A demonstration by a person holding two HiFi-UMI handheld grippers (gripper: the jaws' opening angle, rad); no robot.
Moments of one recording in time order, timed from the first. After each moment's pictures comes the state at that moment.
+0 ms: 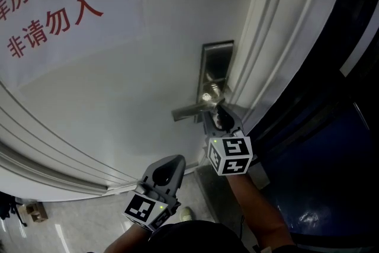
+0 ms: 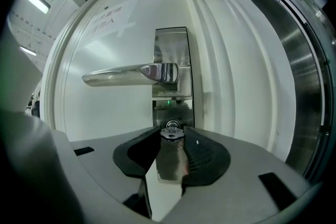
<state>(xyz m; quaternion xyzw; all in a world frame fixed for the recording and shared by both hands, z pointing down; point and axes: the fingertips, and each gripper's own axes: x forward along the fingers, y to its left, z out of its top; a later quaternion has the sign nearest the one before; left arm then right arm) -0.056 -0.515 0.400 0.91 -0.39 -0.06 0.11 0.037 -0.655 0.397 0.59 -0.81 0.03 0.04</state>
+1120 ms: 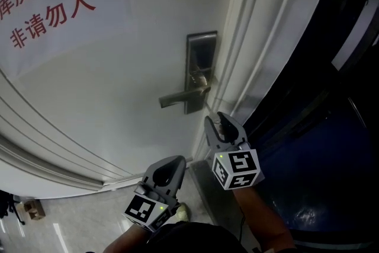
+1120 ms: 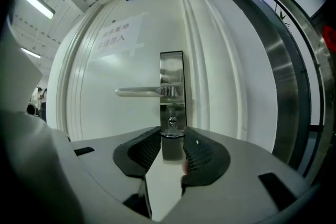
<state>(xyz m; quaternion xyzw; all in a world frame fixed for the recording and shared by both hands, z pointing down) -0.028 -0.478 0.397 0.92 -0.38 -0.06 0.12 0.065 -0.584 0.385 0.58 -0.82 0.03 0.04</state>
